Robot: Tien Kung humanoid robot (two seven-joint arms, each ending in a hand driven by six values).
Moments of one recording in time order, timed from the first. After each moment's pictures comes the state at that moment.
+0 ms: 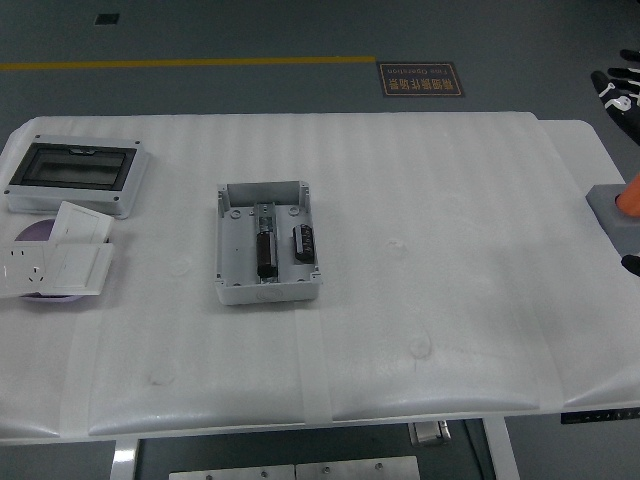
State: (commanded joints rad) left arm 0.05 0.18 -0.66 -0.18 0.69 -0.03 0.30; right arm 0.22 -0.45 1.51 1.41 -1.28 -0.28 0.07
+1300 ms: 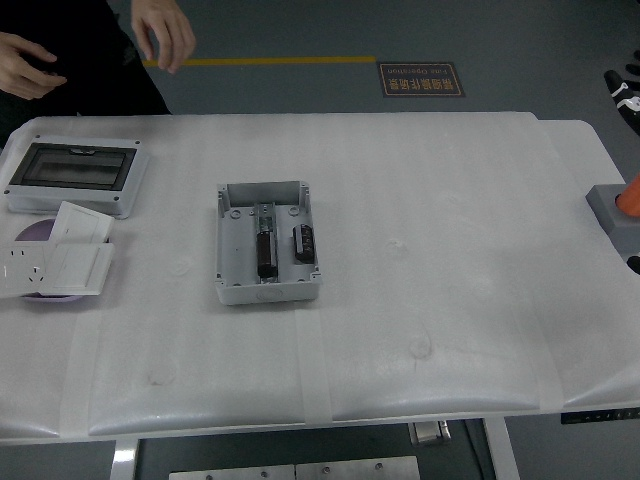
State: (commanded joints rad) left arm 0.06 0.18 -0.68 -0.18 0.72 -0.03 0.31; right arm 0.21 -0.45 1.53 1.40 -1.26 -0.29 0.08
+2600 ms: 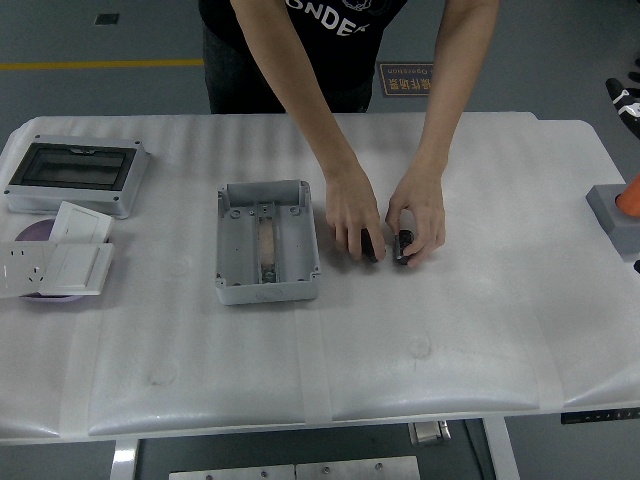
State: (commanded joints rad) left arm 0.04 0.17 -0.68 -0.18 0.72 -0.03 0.31; right arm 0.20 -0.48 1.51 1.38 -1.28 -0.29 0.07
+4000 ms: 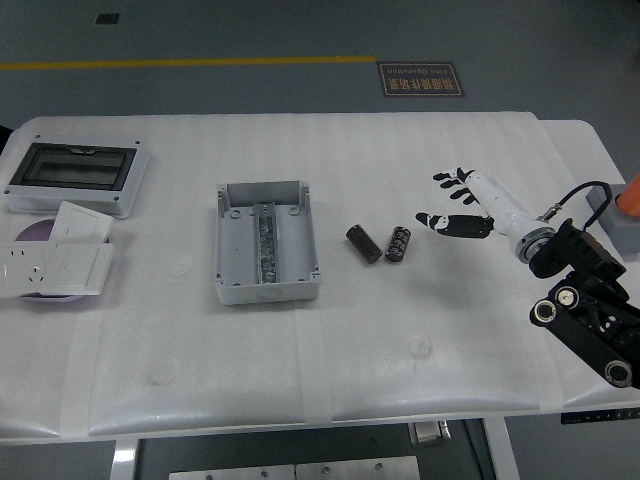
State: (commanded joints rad) left arm 0.03 0.17 -0.68 -0.18 0.73 -0.03 0.31; right arm 0.44 -0.46 0.82 1.26 -1.68 -0.15 -0.16
